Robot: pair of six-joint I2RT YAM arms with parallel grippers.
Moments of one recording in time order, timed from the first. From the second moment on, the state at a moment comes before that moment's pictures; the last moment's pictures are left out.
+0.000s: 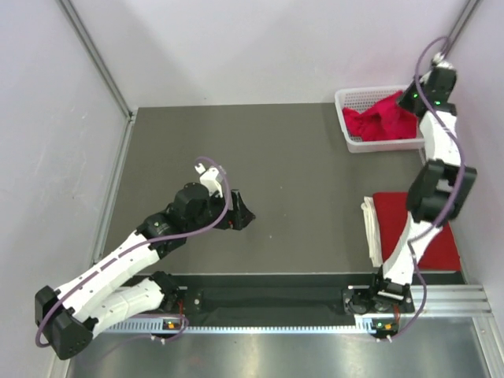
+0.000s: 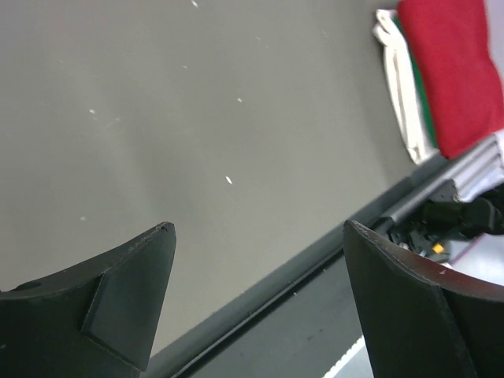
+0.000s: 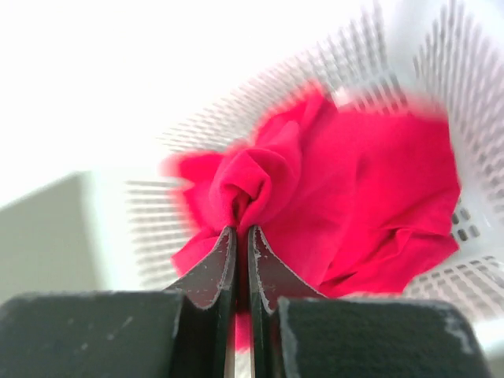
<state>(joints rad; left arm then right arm) -0.73 0.86 0.72 -0.36 0.08 -0.62 -0.27 2.11 1.93 -0.33 -0.17 0.32</state>
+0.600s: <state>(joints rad) -0.71 0.99 1.08 -0.61 -0.17 -0.58 -0.08 1.02 1.56 -0.08 -0.65 0.55</state>
